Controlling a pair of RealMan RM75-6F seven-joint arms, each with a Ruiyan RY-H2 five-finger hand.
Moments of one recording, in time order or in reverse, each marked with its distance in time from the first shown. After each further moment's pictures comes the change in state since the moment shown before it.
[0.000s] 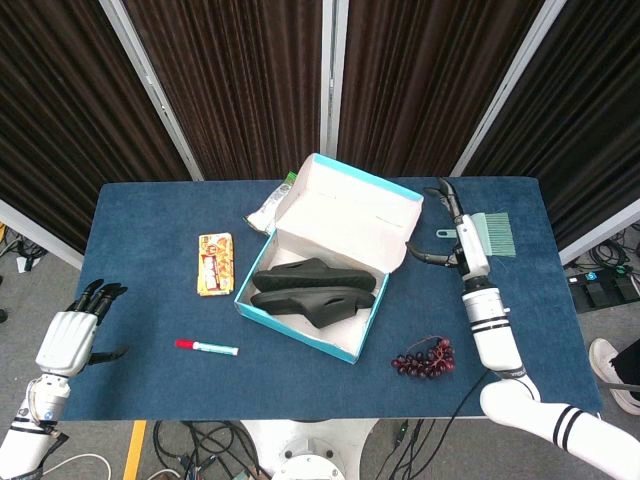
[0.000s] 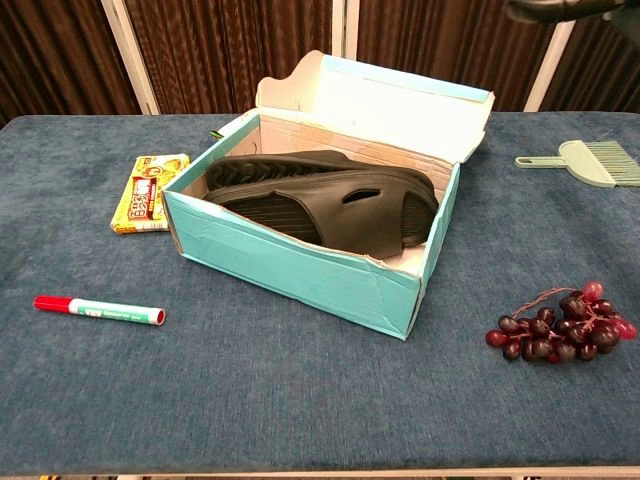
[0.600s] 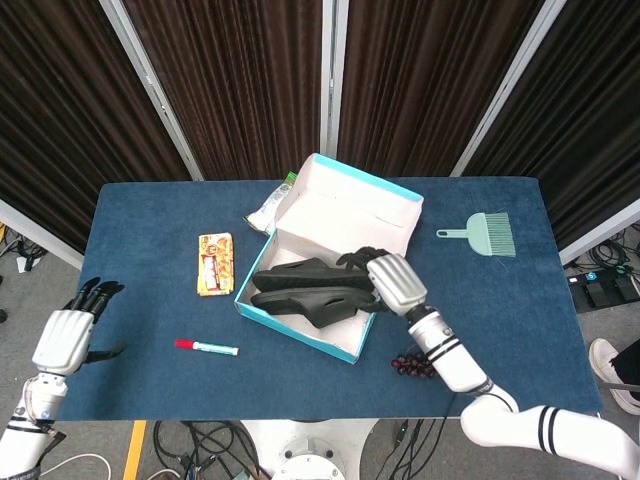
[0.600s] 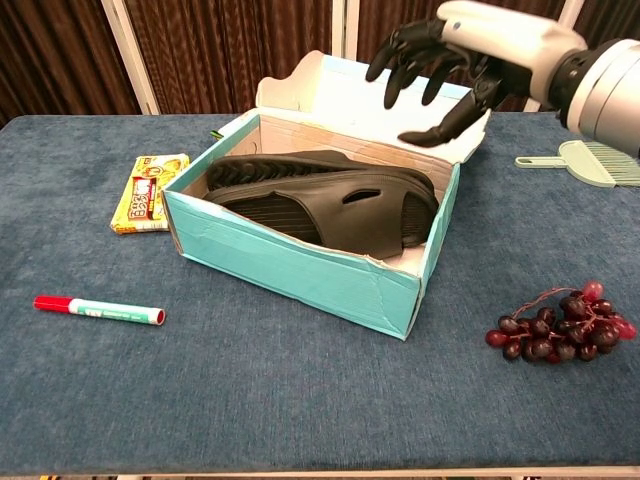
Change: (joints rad) left arm 0.000 0.005 -0.004 0.007 0.000 0.004 -0.025; right arm 0.149 0.025 -0.188 -0.175 -0.004 -0.088 -0.690
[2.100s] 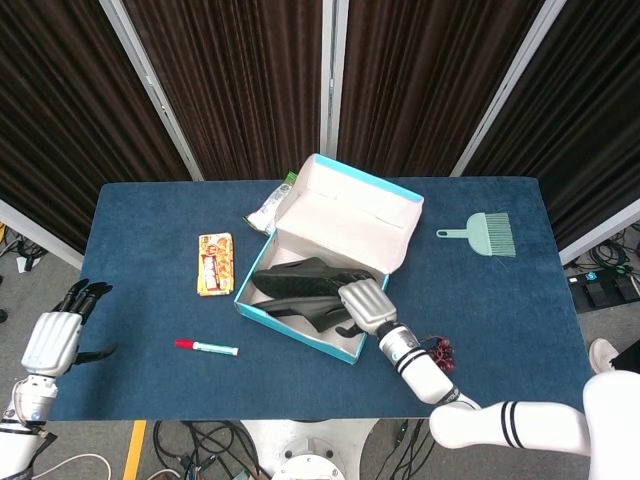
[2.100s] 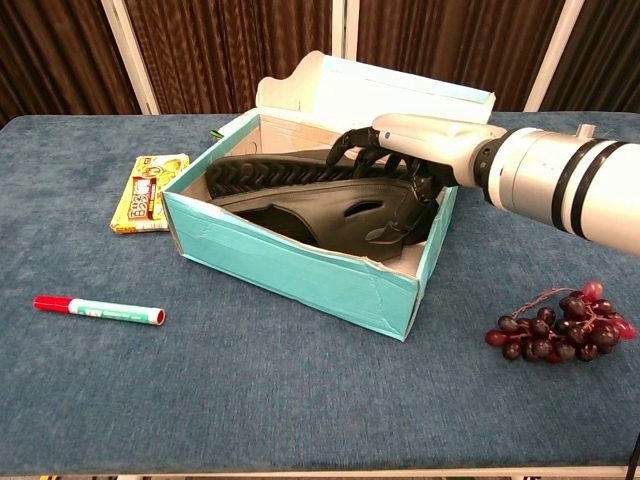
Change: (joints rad) left arm 0.017 -0.015 0.002 0.073 -0.006 0.012 -0.079; right arm 0.172 -0.108 -0.127 -0.008 0.352 0.017 -0.298
